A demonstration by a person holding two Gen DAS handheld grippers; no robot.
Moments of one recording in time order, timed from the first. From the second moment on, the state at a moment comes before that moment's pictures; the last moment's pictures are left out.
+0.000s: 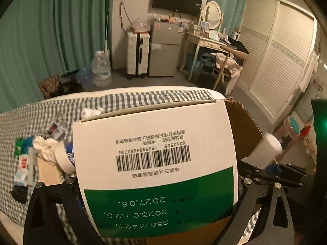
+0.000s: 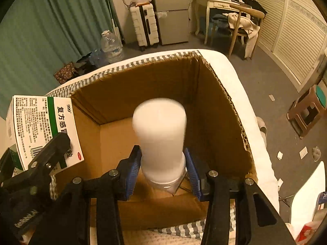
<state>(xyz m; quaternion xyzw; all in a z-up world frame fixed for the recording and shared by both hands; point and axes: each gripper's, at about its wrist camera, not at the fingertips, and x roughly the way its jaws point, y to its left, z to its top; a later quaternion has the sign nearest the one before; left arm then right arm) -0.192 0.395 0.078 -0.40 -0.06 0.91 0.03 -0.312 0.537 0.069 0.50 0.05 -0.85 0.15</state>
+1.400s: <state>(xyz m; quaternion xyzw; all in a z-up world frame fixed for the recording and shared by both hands) -0.130 0.080 0.028 -0.41 -0.16 0.87 -0.21 -0.249 0.491 0.112 0.43 0.04 -0.88 0.22</state>
